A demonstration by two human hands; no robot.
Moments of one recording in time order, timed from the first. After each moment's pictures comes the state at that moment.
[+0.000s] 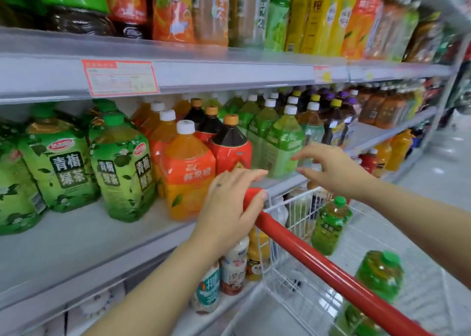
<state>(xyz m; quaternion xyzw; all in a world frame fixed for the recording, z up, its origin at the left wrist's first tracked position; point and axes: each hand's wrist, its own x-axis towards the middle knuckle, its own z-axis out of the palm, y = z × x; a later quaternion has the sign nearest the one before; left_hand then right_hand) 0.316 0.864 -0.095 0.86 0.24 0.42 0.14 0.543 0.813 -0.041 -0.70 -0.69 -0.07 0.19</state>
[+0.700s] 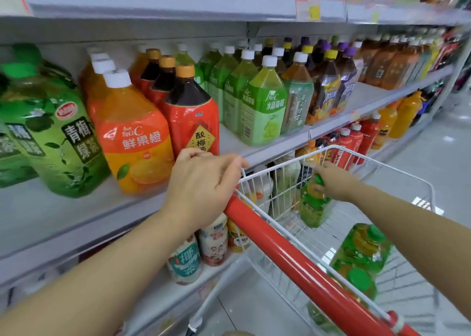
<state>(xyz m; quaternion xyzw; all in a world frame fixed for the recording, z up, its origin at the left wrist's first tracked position) 0.367 0.861 -0.114 0.89 0.29 0.36 0.06 0.681 0.830 -0.185 -0.82 -0.57 0.04 -0.02</state>
